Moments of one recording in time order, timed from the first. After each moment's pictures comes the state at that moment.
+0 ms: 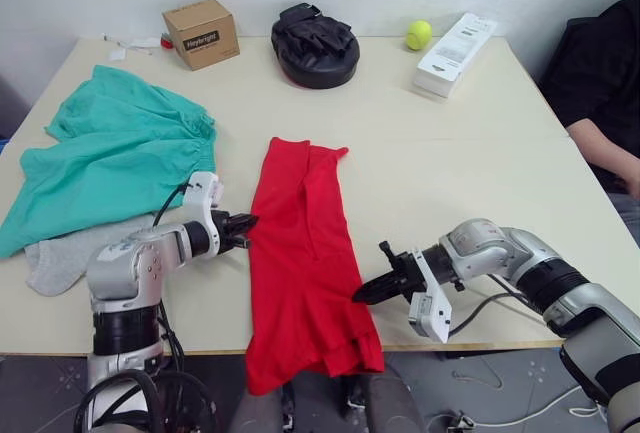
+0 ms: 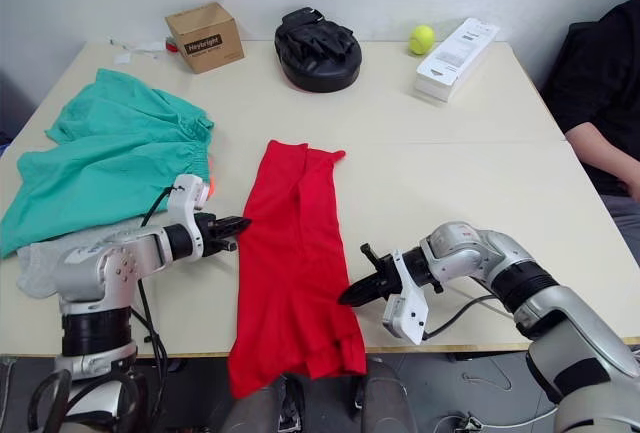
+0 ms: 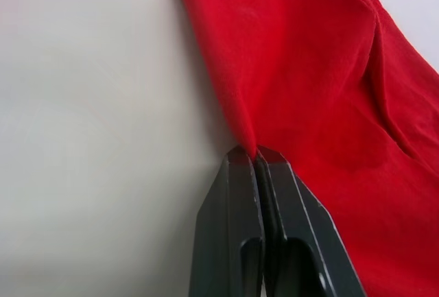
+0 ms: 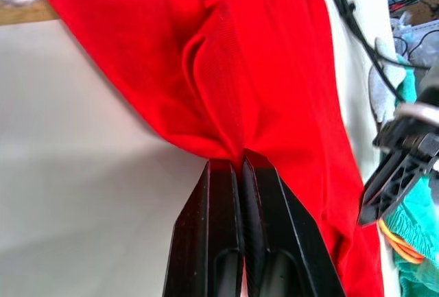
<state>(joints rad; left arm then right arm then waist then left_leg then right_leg) -0.50 0.44 0.19 -0.06 -0.34 1.16 -0.52 -0.76 -0.74 0.71 0.54 -0.24 -1.35 0.82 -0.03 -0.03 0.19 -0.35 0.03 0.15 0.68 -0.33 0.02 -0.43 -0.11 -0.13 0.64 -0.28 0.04</state>
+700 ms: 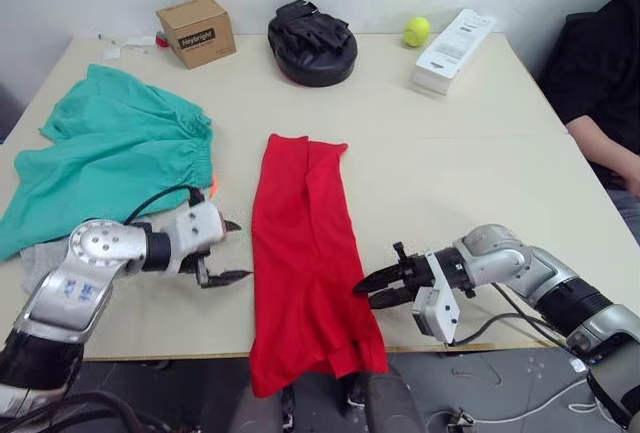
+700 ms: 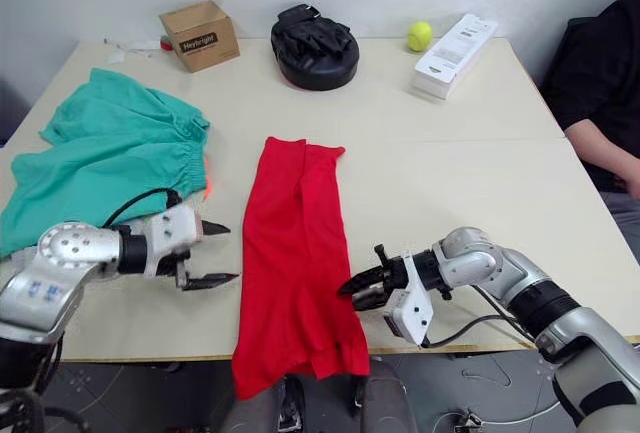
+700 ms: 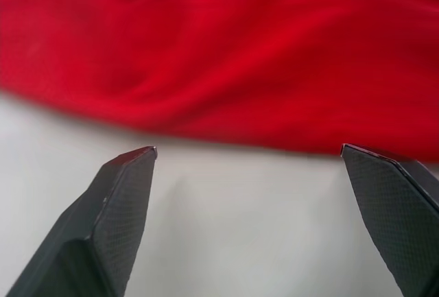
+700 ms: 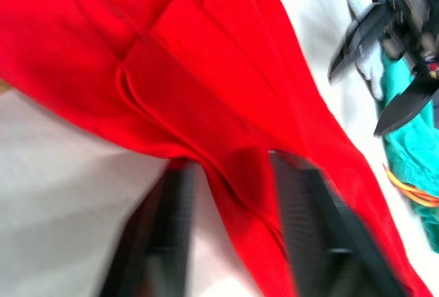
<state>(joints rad) -0.17 0.93 -0.05 -0.28 -0.18 0.18 -1.05 -0.61 -0.84 0.68 0.31 0.02 -1.09 0.97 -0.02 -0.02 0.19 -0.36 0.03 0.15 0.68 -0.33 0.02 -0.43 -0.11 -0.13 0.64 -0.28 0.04</state>
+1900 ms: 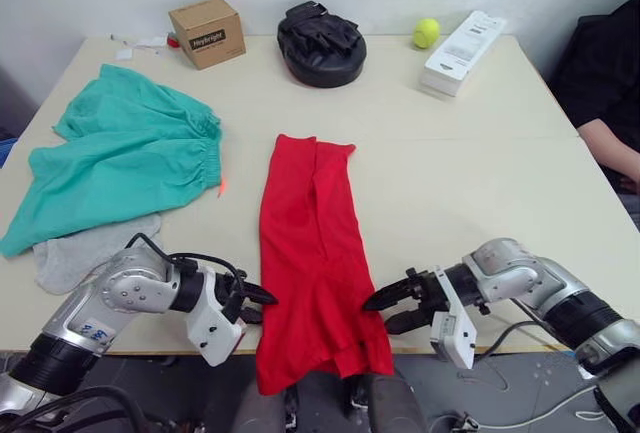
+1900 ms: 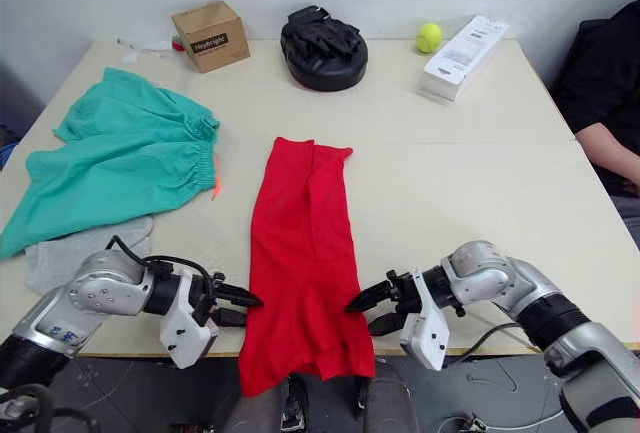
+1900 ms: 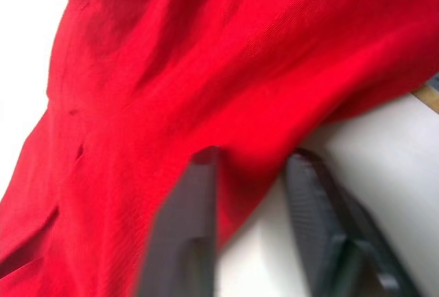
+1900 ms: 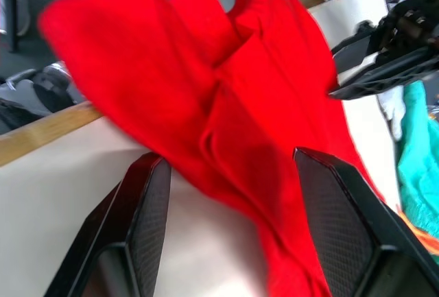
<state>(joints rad) -0.23 0.91 -0.26 -0.06 0.12 -0.71 -1.06 -0.56 -0.82 0.61 0.33 -0.09 -1.24 0.98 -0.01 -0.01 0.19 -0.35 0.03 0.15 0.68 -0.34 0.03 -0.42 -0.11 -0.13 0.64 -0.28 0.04</state>
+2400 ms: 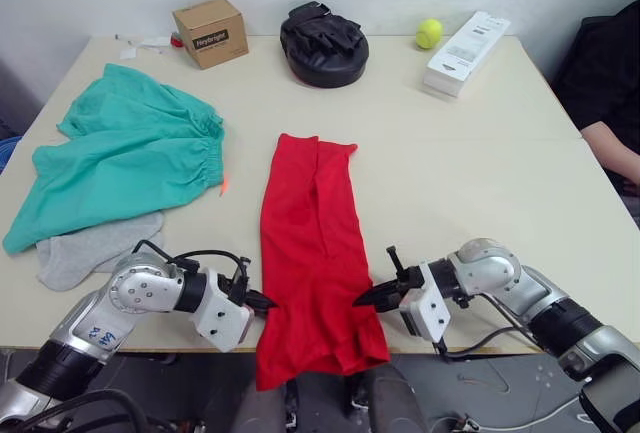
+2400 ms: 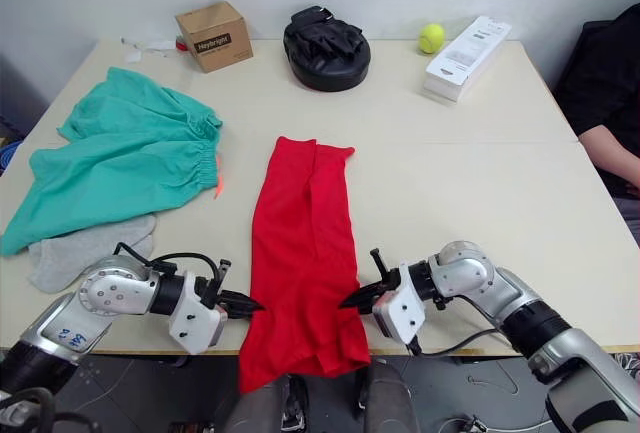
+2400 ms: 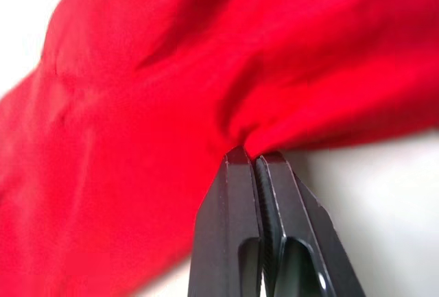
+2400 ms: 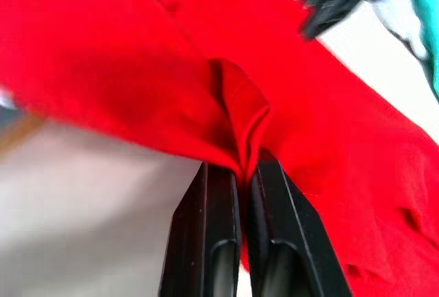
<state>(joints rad) -0.15 0.92 -0.25 -0.17 -0.05 -0.35 -1.09 -0.48 -0.82 0.59 0.09 0.23 -0.62 1.14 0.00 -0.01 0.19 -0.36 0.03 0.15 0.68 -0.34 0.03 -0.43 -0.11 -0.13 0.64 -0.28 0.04</state>
